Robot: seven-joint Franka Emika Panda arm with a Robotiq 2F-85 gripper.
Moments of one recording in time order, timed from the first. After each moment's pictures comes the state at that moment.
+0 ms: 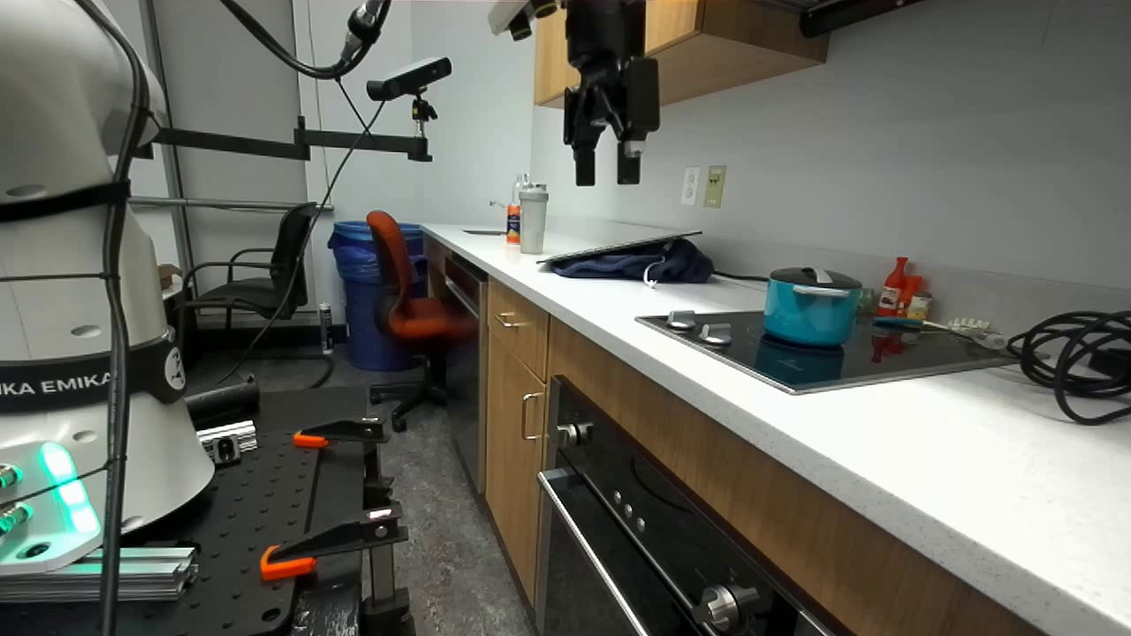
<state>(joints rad) -0.01 -0.37 -0.01 -2.44 -0.03 2.16 -0.04</state>
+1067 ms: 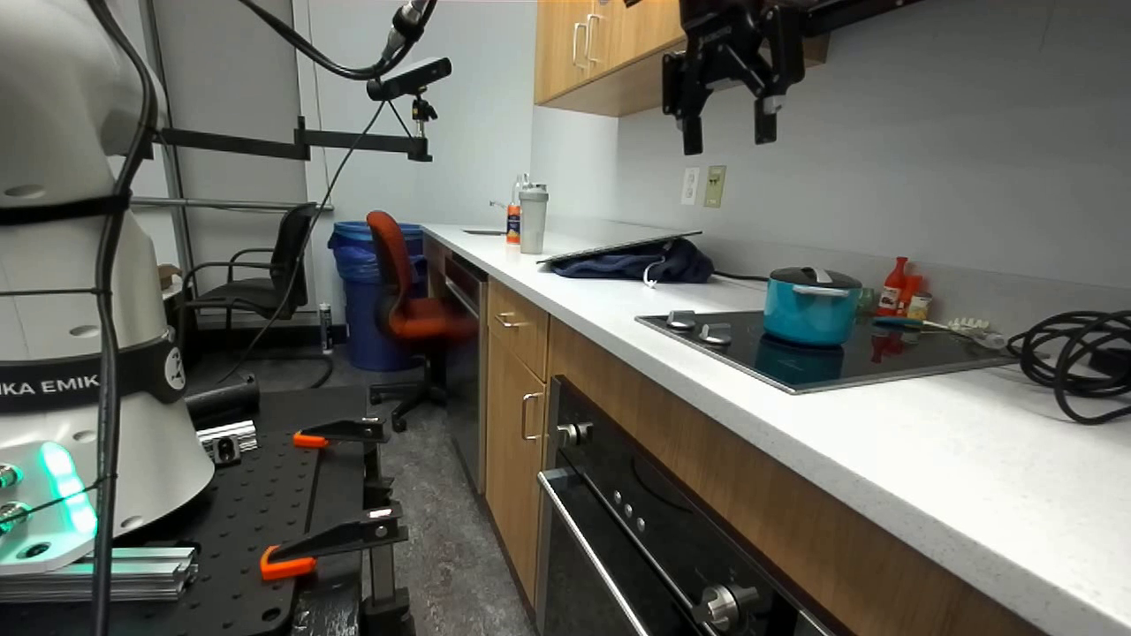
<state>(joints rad) -0.03 -0.15 -0.08 -2.15 -0.05 2.23 -0.22</state>
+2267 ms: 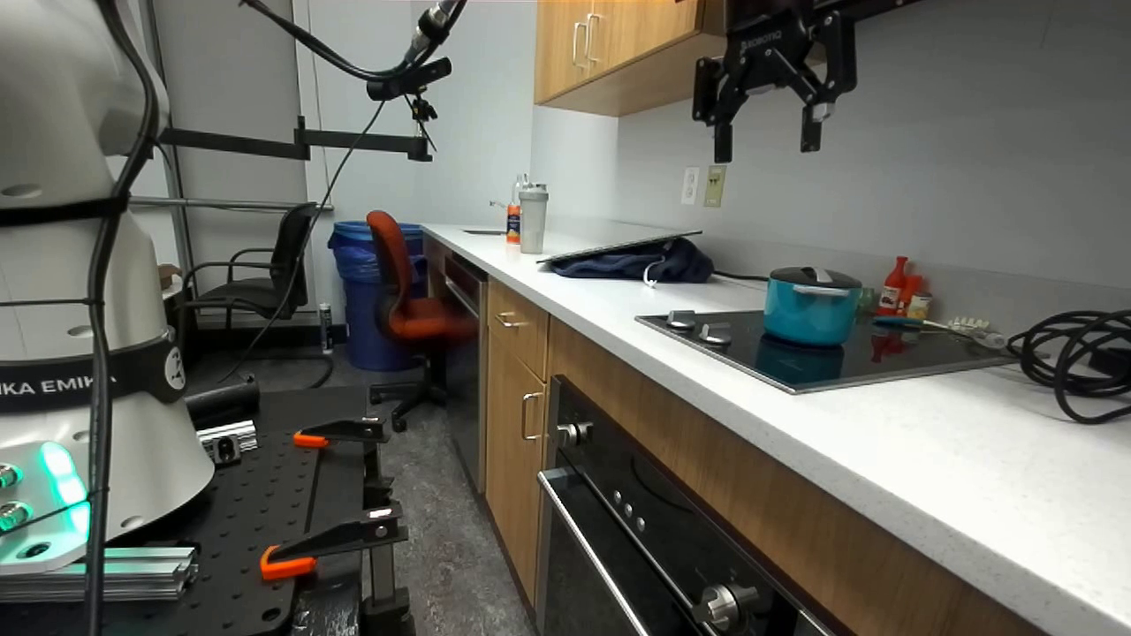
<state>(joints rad) -0.04 -0.03 -0.09 -2.01 -0.05 2.14 -0.36</state>
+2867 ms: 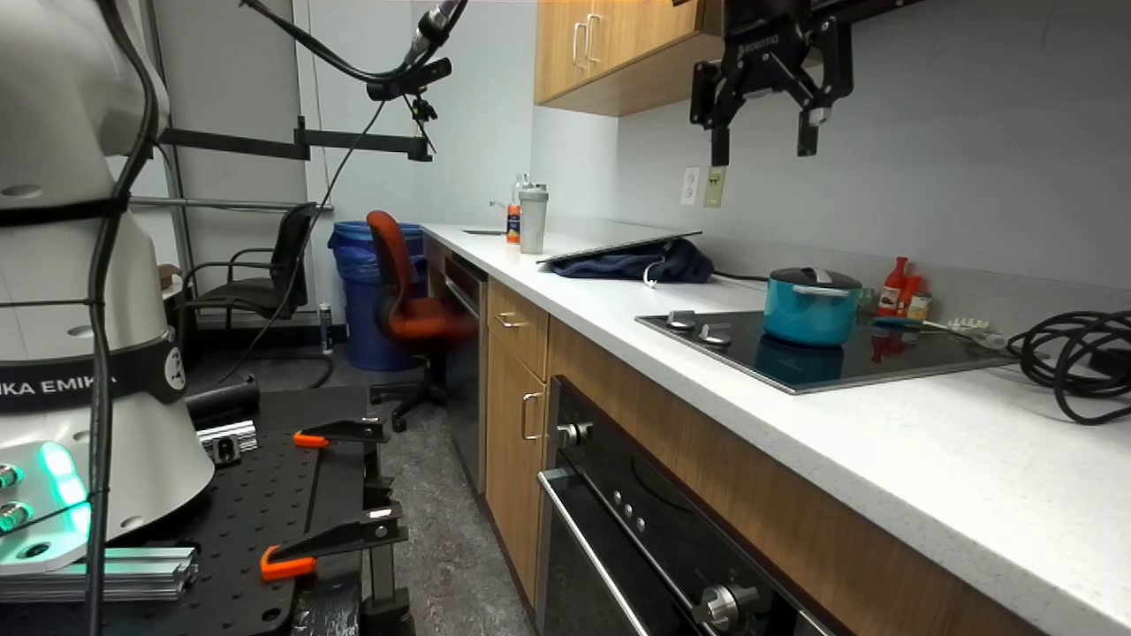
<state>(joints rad) -0.04 -0.03 -0.09 -2.01 -0.05 2.14 -0.36</state>
